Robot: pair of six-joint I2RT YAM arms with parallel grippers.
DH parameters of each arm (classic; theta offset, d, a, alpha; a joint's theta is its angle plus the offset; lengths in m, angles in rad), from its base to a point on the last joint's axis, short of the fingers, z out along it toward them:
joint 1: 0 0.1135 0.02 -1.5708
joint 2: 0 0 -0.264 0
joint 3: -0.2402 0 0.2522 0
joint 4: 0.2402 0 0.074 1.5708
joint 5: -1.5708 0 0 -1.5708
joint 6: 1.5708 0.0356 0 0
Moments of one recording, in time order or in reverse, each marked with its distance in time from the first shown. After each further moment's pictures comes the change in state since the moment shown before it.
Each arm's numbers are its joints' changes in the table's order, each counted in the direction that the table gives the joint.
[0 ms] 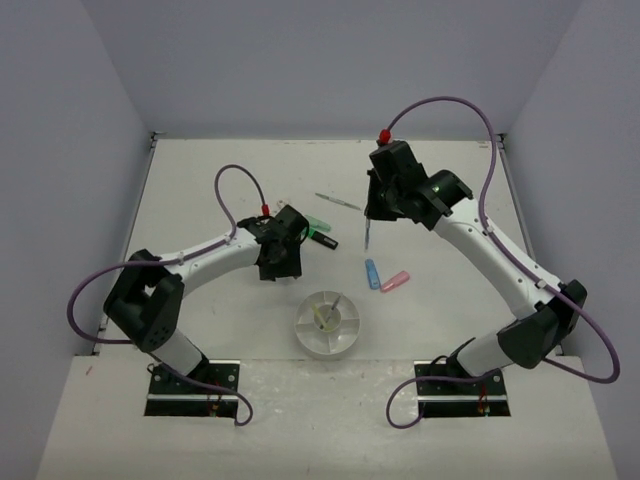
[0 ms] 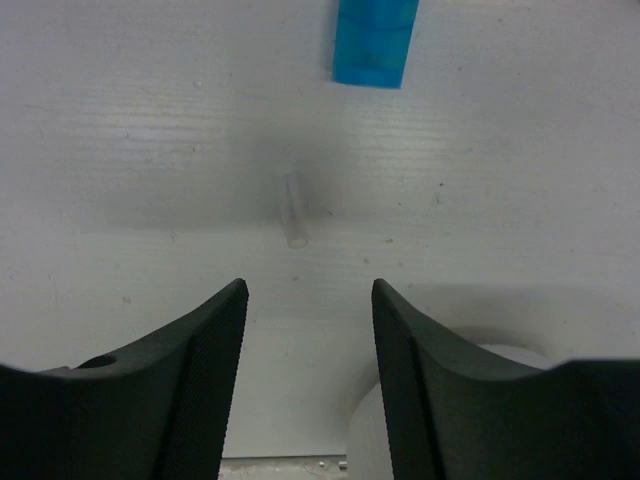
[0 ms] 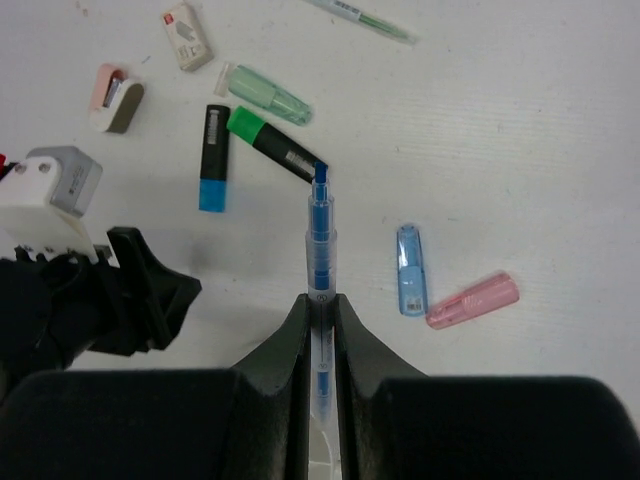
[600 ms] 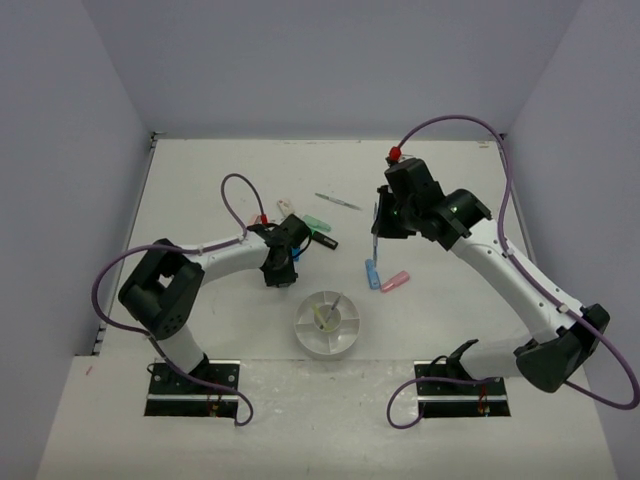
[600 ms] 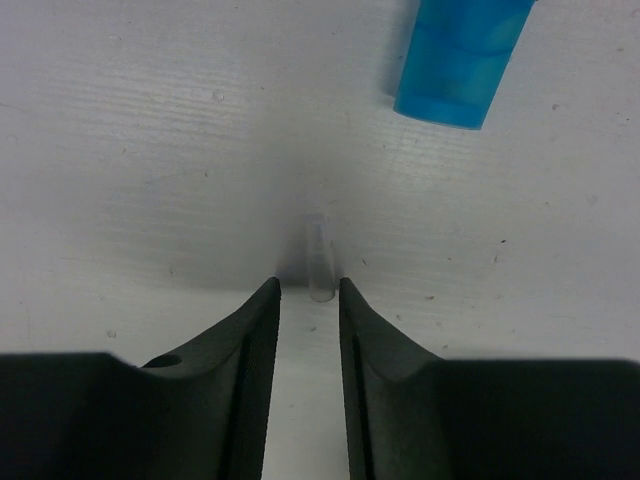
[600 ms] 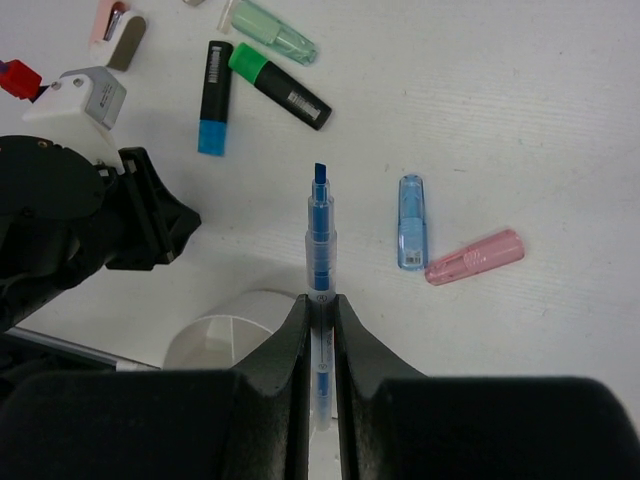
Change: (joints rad) left arm 0.000 0.103 0.053 -0.078 0.047 -0.082; right arm 0.000 -0.155 0.157 0.006 0.081 -0.008
